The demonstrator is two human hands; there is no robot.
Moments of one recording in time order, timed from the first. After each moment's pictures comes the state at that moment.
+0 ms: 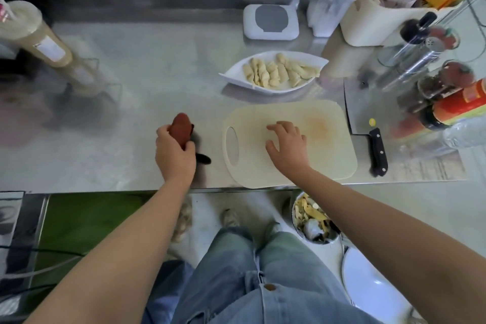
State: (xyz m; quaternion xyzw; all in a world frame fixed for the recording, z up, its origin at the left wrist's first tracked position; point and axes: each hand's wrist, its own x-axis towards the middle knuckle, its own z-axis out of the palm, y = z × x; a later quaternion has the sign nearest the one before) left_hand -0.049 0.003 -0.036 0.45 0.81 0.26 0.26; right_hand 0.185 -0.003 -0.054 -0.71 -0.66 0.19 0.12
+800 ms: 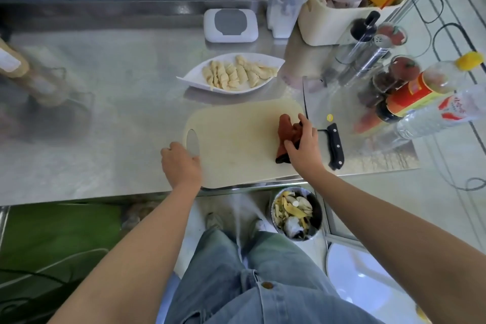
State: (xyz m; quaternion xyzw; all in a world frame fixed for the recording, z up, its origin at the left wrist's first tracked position) left_hand 0.045 -0.012 -0.052 0.50 0.83 0.10 0.24; right_hand 0.300 -0.034 -0.040 -0.77 -0.48 0.32 0.27
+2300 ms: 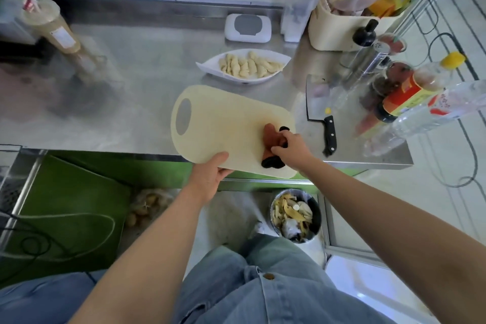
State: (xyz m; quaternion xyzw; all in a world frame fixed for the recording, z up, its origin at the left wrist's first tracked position) left_hand 0.092 -0.123 -0.020 0.09 0.52 0.51 0.68; right_hand 0.291 -0.081 -0.017 -0.72 -0.56 0.38 0.13
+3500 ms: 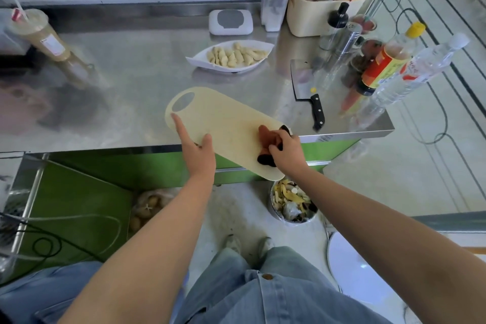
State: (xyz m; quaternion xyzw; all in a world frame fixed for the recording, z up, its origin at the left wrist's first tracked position) left_hand 0.077 -0.153 -0.004 0.35 0.65 0.51 0.44; right_hand 0.264 -0.164 -0.010 -0.75 -0.51 0.35 0.22
